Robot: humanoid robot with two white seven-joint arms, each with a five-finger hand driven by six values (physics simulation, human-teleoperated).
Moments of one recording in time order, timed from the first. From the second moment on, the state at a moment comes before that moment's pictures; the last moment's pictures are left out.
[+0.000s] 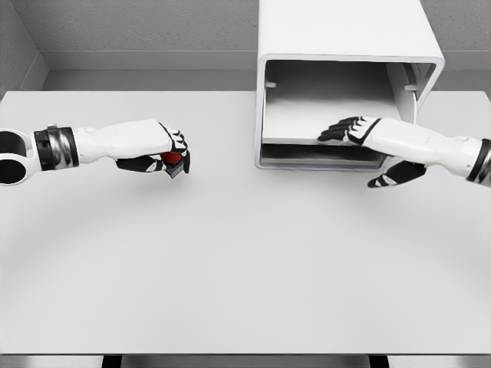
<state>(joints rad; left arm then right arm) -1.19 0.85 -1.56 -1.33 -0.07 -0.61 -0.02 -0.52 -0.86 0.52 -1.51 0.08 -0.61 0.50</state>
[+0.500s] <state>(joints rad) -1.19 0.85 -1.55 -1.33 -0.07 -0.61 -0.02 -0.45 -0.87 0.50 -1.55 0.09 -0.58 0.50</state>
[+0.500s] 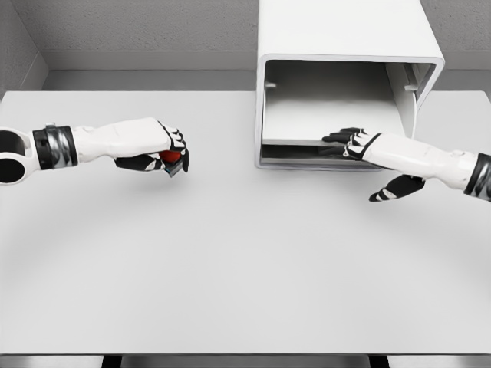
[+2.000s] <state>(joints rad) -1.20 0.84 -1.54 -1.33 -0.05 -0.61 -0.01 -0.33 -1.06 0.44 -1.69 0.07 -0.61 0.48</state>
